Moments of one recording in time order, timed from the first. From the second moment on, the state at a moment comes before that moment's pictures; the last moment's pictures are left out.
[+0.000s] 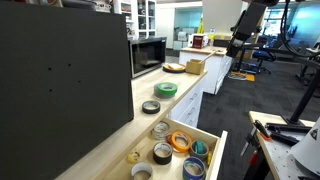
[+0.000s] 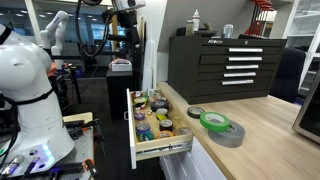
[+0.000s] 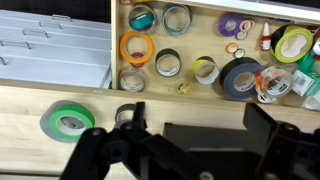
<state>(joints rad) 0.04 -0.78 0.18 -2.59 0.07 2.08 0.25</state>
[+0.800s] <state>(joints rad) 0.00 -0.59 0.11 -2.53 0.07 2.09 0.23</state>
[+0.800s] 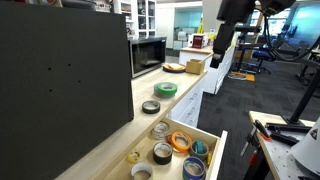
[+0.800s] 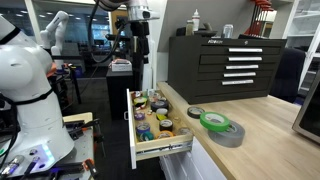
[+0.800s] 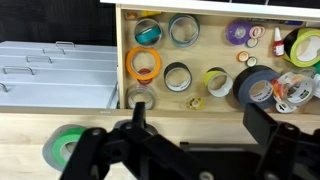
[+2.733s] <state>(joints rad) -0.04 -0.15 -0.09 -2.25 -0.05 2.15 -0.28</state>
